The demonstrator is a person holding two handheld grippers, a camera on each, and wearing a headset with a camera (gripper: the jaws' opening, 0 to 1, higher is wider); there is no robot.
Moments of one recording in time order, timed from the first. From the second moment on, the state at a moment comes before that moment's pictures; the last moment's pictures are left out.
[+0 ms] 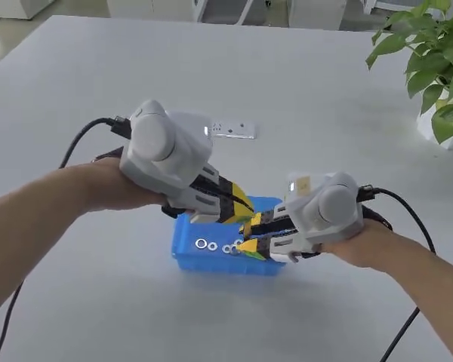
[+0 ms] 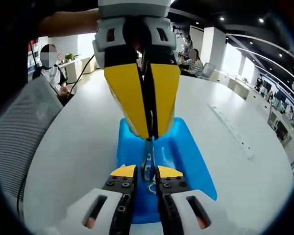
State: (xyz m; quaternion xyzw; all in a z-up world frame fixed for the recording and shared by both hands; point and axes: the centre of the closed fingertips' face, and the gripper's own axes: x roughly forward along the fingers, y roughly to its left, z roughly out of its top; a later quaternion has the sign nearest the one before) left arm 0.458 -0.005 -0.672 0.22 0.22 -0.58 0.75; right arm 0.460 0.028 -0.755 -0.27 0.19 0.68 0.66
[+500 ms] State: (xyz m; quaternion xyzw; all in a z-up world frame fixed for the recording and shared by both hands) left arm 0.445 -0.001 -0.648 0.21 0.22 -0.59 0.75; right arm 0.449 0.028 -0.730 -0.25 0.18 0.68 0.67
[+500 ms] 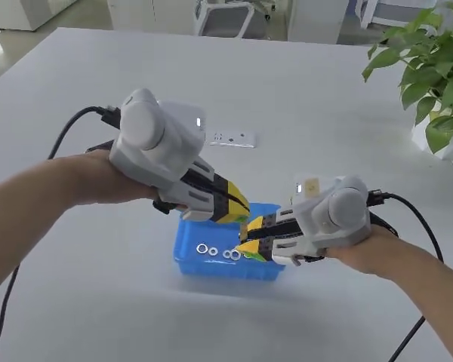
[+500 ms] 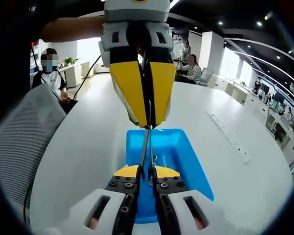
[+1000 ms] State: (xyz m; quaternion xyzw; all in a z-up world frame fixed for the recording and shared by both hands) left arm 0.416 -0.002 -0.635 0.23 0.21 -0.61 0.73; right arm 0.421 0.024 -0.715 -0.24 0.19 0.68 0.67
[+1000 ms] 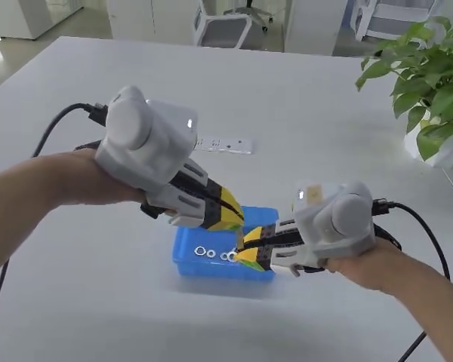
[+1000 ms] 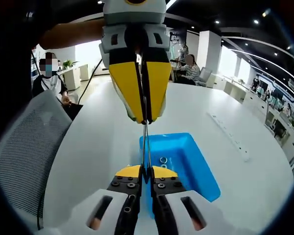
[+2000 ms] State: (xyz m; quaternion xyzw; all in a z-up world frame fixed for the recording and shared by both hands) left arm 0.369 0.020 -0.698 0.25 0.26 -0.59 0.72; right arm 0.377 0.006 -0.759 -0.33 0.23 0.68 0.62
